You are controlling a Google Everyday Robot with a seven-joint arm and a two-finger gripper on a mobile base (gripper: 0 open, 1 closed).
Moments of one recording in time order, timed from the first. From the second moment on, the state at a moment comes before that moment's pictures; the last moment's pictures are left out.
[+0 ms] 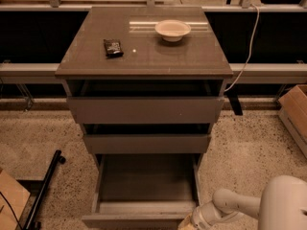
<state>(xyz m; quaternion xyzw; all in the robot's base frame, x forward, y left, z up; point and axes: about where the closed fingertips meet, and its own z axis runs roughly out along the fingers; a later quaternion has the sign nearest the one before) 0.398 -0.145 0.186 -0.46 0.82 0.34 0.12</state>
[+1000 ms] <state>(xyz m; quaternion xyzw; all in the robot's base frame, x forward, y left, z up) 0.475 -0.117 0.185 -0.51 0.79 0.30 0.19</state>
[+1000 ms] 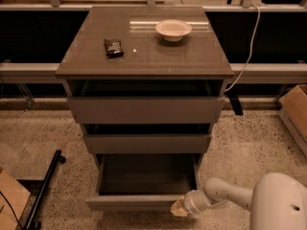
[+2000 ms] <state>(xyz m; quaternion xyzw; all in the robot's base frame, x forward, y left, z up) 0.548 -0.099 0.217 -0.51 0.71 0.35 0.33</state>
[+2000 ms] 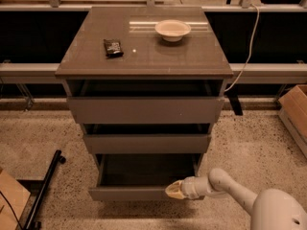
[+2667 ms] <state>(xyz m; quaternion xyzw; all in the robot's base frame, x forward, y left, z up) 0.556 -0.104 0.221 -0.53 0.70 0.34 0.33</state>
